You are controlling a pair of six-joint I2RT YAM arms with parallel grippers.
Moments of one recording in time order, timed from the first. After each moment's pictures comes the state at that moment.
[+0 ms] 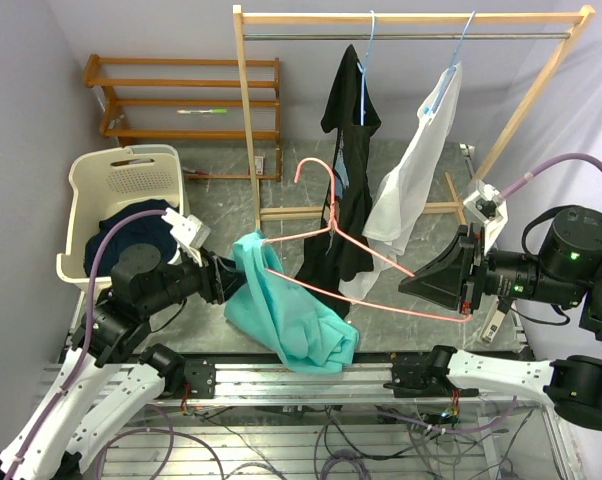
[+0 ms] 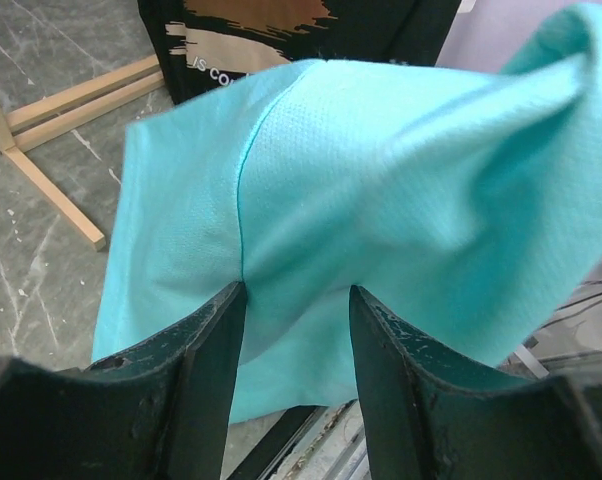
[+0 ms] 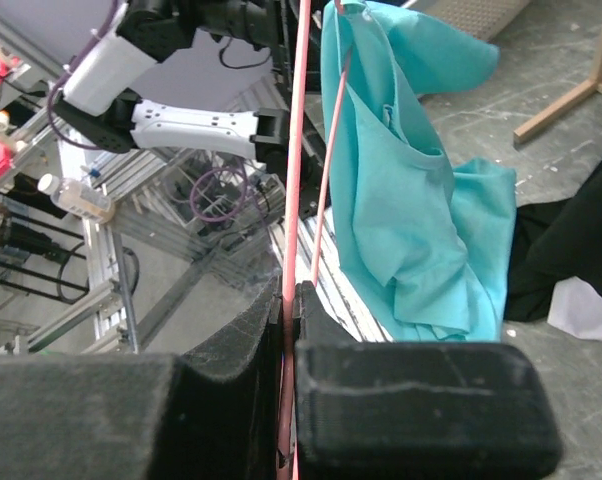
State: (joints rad) left arm -0.53 0.52 0.81 -0.53 0.36 -0.29; right arm 1.01 0.92 1.85 -1.21 -0.23 0.36
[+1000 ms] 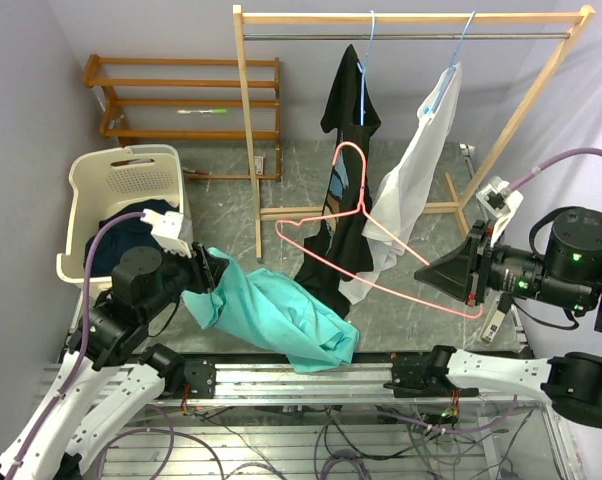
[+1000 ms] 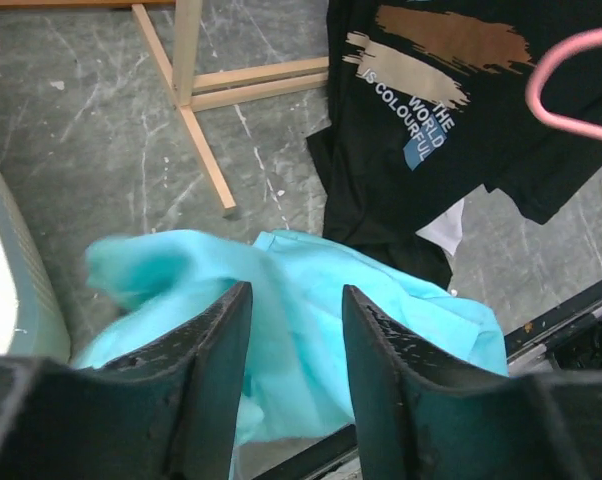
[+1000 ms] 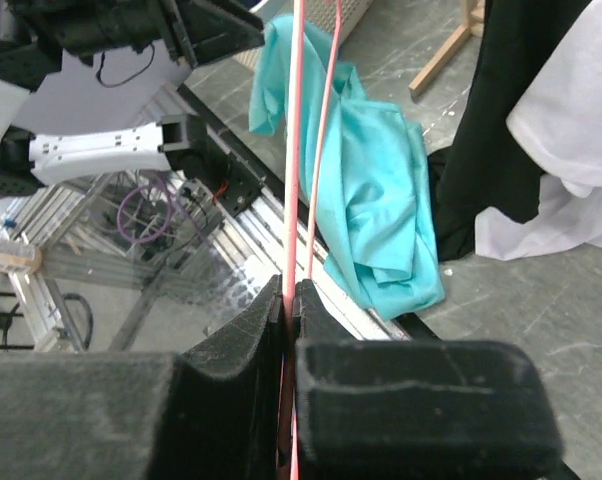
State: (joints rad) left arm -0.53 0.51 0.81 -0.62 -0.01 -0.35; right arm 1.01 0.94 1.94 -1.38 -0.02 0.42
